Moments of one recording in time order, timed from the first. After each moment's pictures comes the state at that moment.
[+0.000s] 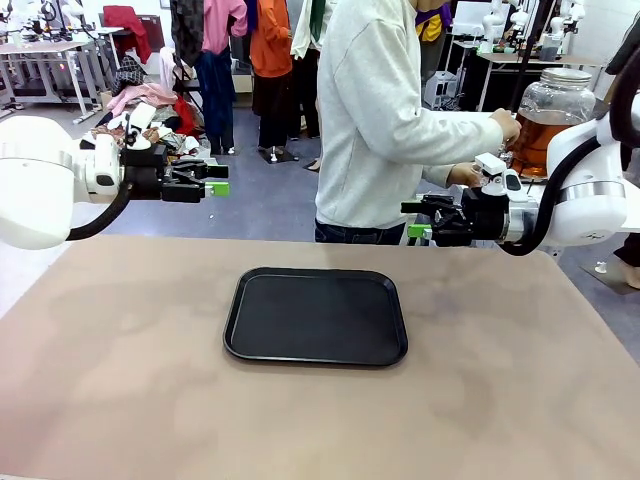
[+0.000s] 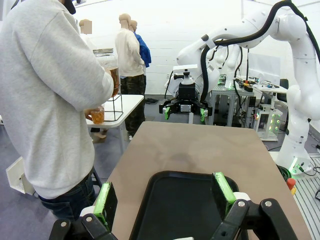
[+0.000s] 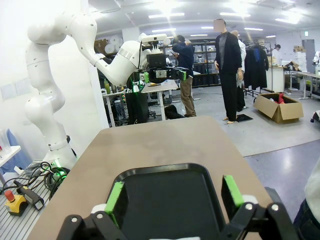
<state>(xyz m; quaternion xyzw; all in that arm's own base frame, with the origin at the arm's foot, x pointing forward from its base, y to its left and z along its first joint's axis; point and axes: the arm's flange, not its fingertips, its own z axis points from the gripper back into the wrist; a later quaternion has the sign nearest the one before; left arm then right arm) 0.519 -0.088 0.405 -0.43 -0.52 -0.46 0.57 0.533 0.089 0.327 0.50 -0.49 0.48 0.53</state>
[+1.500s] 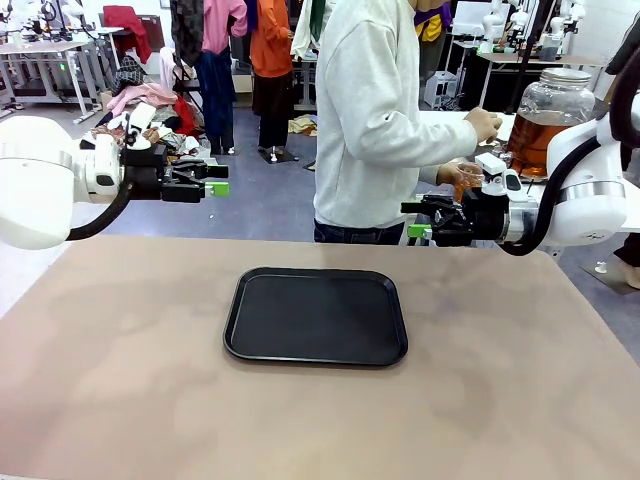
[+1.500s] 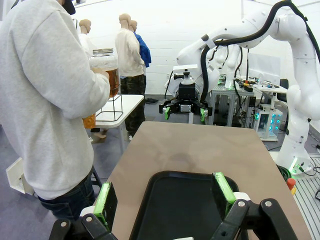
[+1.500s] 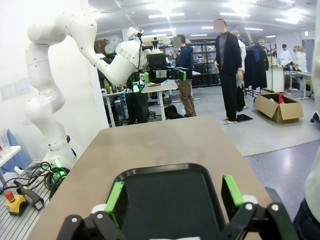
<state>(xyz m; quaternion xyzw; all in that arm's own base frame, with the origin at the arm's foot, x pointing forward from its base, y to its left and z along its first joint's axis) 0.519 -0.088 0.405 -0.43 -0.52 -0.46 0.57 0.533 0.089 0.327 0.50 -0.49 0.48 0.53</state>
